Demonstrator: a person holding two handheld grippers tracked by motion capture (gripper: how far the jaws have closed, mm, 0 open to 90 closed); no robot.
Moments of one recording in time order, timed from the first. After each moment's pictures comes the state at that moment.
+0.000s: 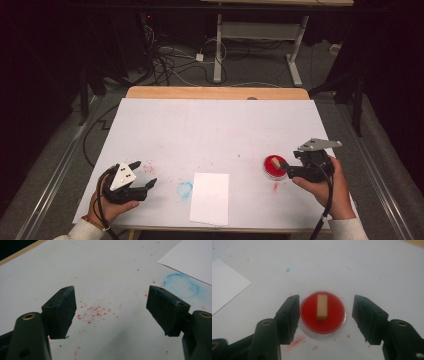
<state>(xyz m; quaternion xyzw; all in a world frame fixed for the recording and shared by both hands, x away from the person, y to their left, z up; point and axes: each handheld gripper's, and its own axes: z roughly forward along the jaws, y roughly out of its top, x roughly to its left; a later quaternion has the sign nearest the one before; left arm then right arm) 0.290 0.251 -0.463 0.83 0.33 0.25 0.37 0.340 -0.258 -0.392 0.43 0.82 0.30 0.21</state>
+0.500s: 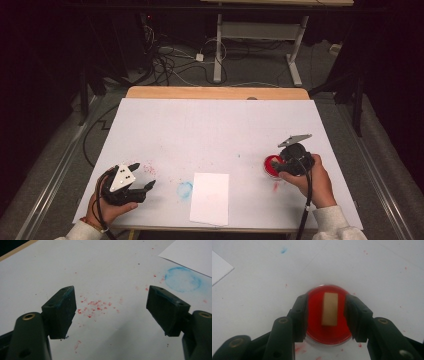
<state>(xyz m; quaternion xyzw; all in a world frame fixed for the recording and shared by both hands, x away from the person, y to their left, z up) 0.288 0.253 -0.465 0.84 0.33 0.25 0.36 0.370 -0.233 -0.420 0.43 0.86 0.23 0.18</state>
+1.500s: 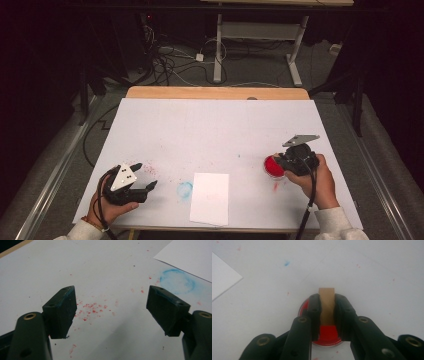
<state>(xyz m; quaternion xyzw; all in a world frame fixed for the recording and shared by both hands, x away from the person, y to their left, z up) 0.290 0.251 -0.465 0.84 0.32 0.24 0.37 0.359 -0.242 -0.403 0.41 0.85 0.27 0.21</state>
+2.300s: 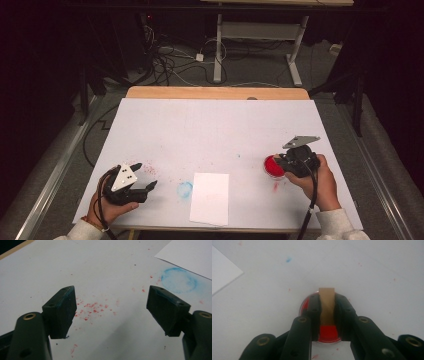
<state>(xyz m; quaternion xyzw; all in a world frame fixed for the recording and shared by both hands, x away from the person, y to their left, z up) 0.290 0.250 -0.465 0.84 0.32 0.25 0.36 0.359 -0.239 -0.410 0.40 0.86 0.25 0.20</state>
